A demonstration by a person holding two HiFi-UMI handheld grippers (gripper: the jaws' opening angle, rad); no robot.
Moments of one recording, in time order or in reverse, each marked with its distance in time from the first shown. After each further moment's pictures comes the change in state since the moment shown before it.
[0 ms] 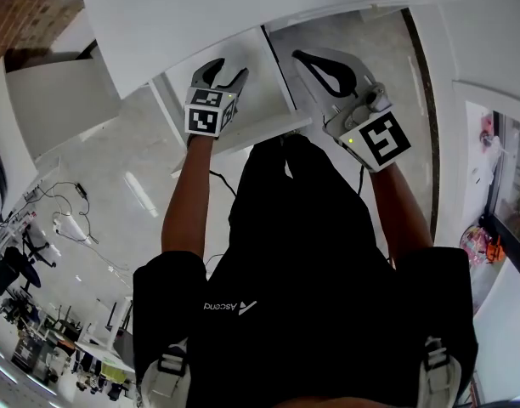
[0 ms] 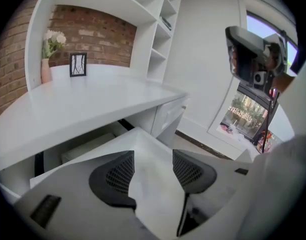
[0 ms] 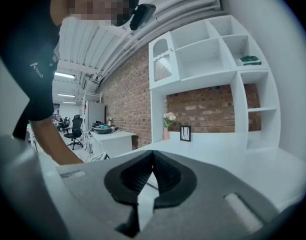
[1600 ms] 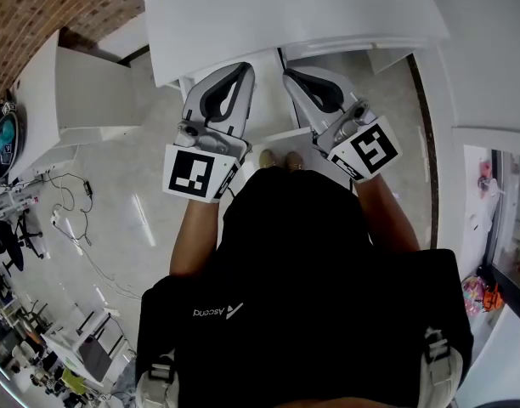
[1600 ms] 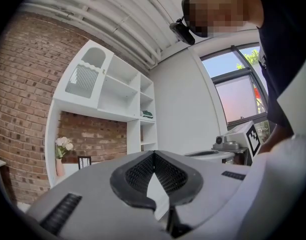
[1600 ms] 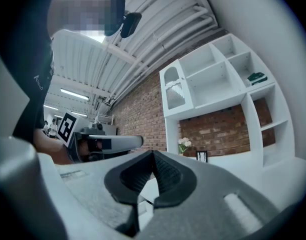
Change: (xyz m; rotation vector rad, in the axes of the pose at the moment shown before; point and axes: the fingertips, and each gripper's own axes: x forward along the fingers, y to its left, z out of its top) left arm -0.283 -0.167 0.217 0.218 -0.812 0.104; right arm -0.073 0.079 0.097 -0.026 -0.288 0.128
